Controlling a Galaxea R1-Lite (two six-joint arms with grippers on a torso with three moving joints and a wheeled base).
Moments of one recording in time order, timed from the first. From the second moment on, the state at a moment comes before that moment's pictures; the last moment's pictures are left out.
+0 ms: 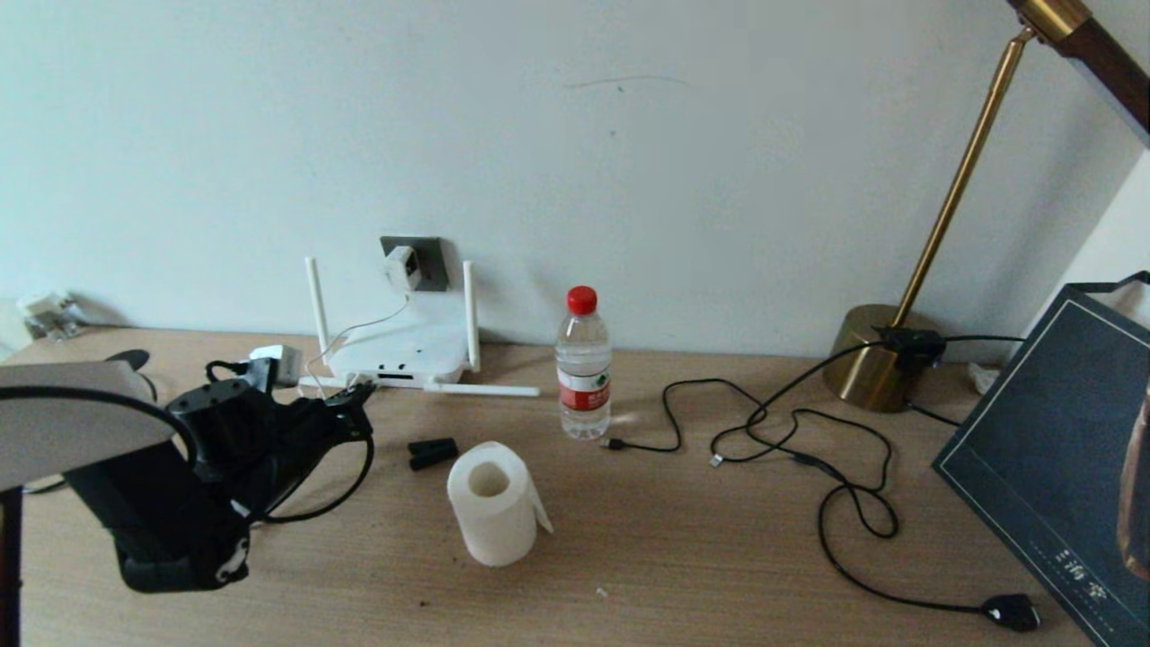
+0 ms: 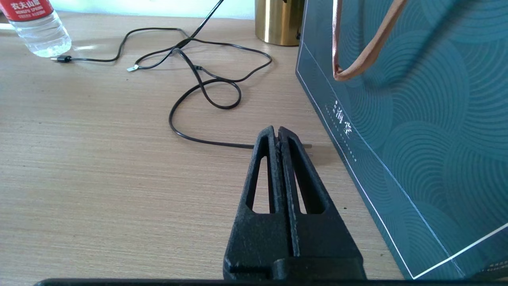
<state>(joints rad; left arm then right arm) 0.03 2.23 -0.66 -1.49 -0.19 -0.11 0.00 0.00 0.00 0.00 0.00 0.01</state>
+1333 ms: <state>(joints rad) 0.03 2.30 -0.78 -1.48 -0.20 -0.10 0.00 0.00 0.00 0.00 0.00 0.01</state>
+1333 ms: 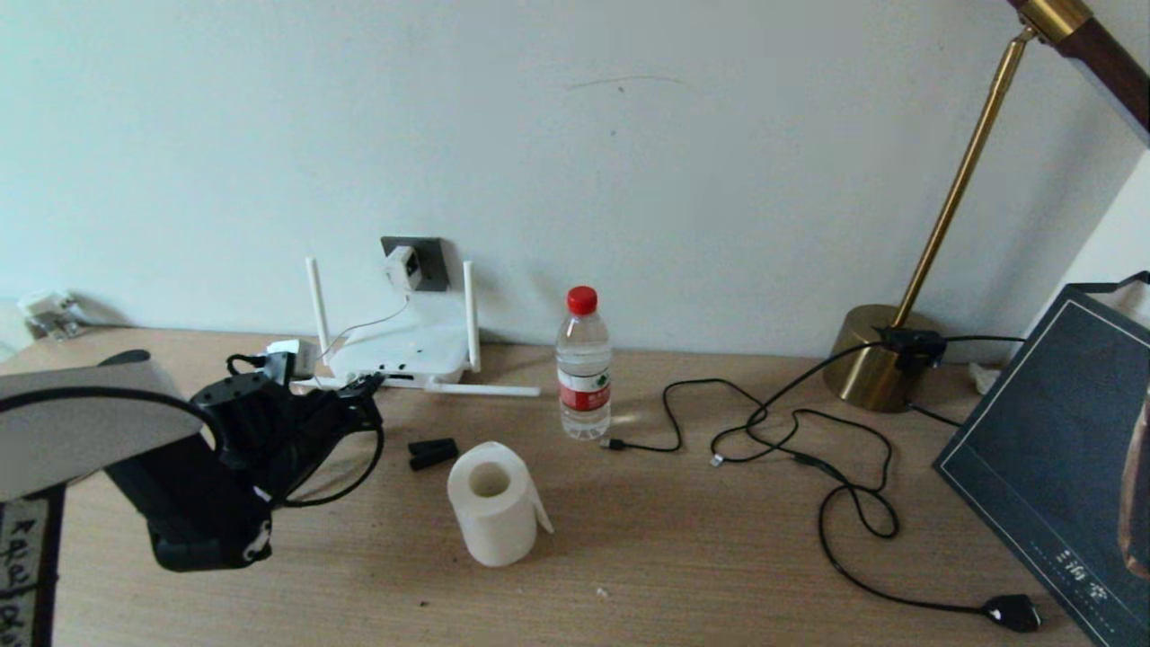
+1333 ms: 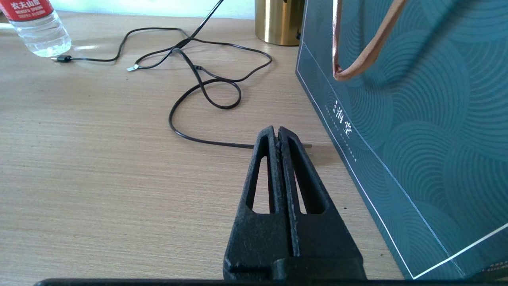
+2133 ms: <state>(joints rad) 0.03 2.31 -0.76 -1.49 -0.20 -0.10 0.00 0.00 0.00 0.00 0.00 0.01</state>
